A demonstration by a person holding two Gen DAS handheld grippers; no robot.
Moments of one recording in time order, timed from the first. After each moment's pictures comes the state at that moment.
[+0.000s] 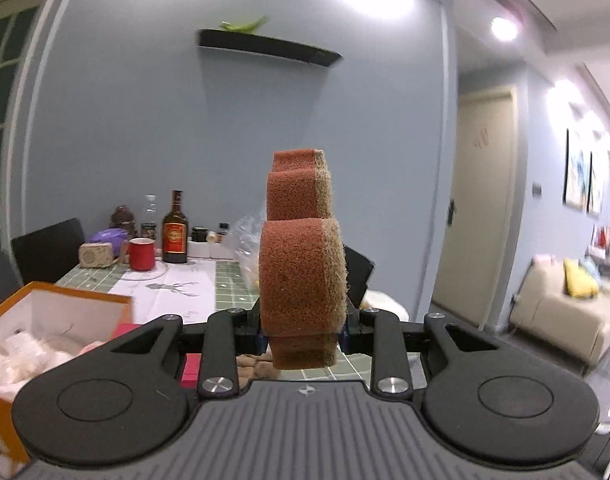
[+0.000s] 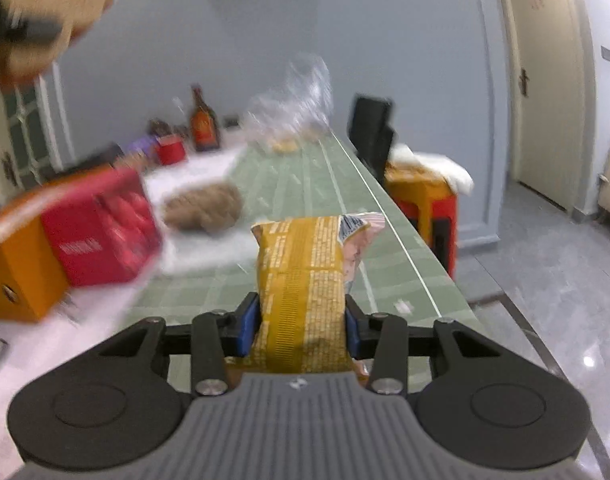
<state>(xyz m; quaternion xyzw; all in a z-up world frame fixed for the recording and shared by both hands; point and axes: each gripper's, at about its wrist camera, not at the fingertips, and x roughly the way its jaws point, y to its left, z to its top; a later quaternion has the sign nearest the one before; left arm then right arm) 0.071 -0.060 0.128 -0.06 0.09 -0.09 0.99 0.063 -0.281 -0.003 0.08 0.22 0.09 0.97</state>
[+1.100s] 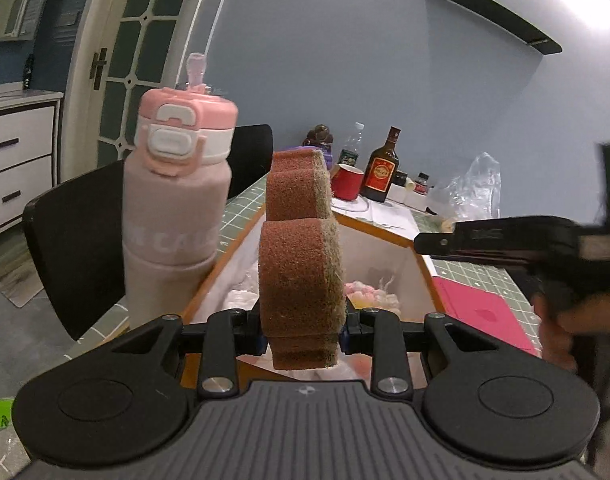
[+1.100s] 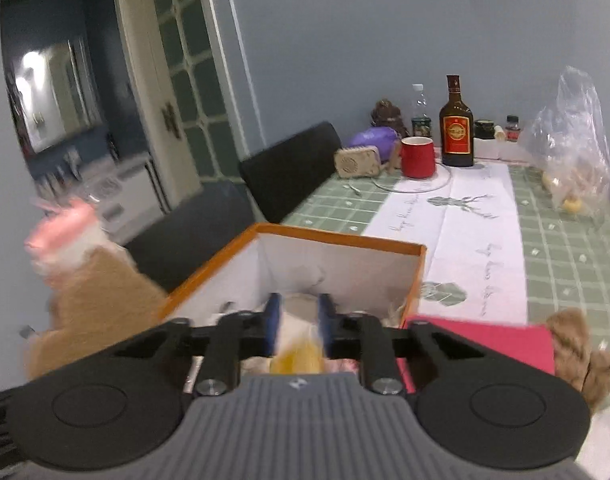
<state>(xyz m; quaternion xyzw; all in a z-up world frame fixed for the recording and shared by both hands) 0.099 0.176 0.075 -0.16 0.21 0.11 0.96 0.260 0.054 0.092 -0.01 0.28 0.32 0.90</state>
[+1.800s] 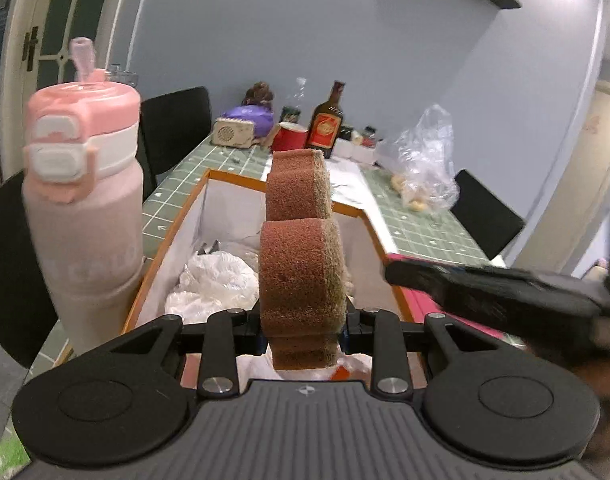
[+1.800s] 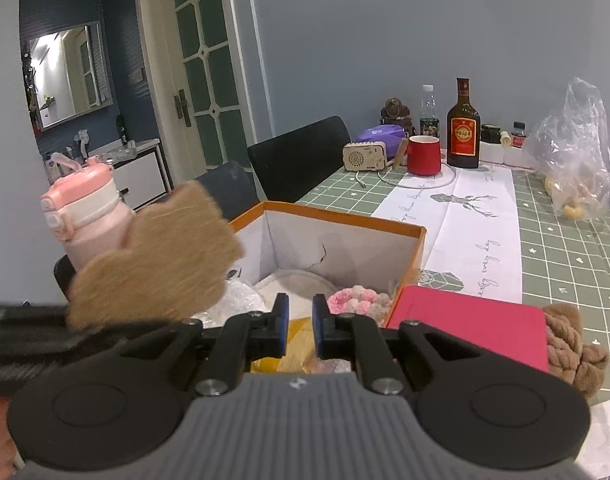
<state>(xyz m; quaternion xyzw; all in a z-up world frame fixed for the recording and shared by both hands) 0.154 0.191 0.085 -0.14 0.28 0.01 0.95 0.222 0.019 0.082 -0.01 0.26 0.35 0.90</state>
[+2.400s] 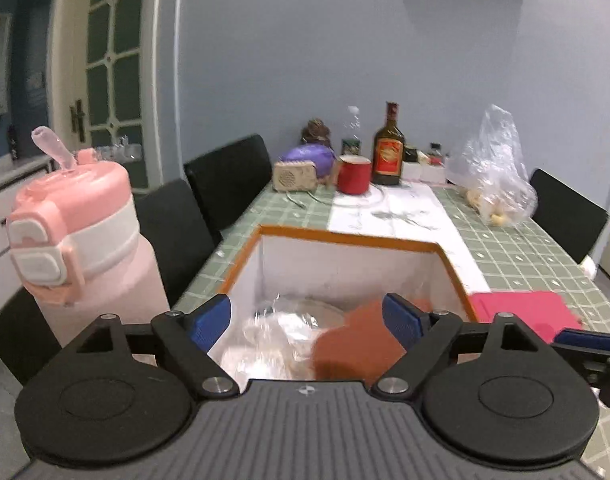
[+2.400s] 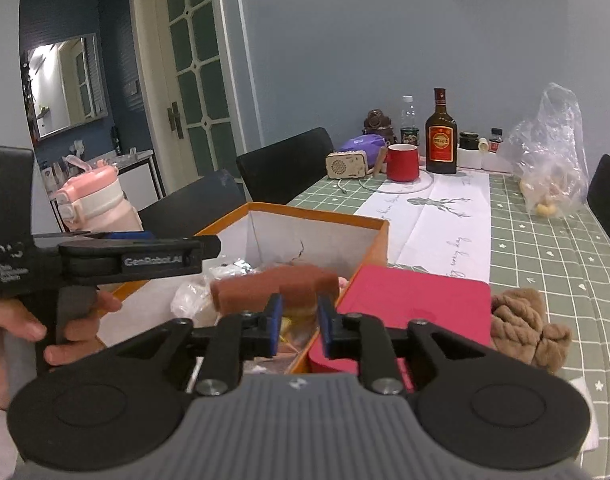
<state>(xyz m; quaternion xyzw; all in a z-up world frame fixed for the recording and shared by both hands) 0.172 0.168 0.081 -0.04 0.25 0.13 0.96 0.194 -0.026 0.082 0.00 0.25 0.33 0.91</state>
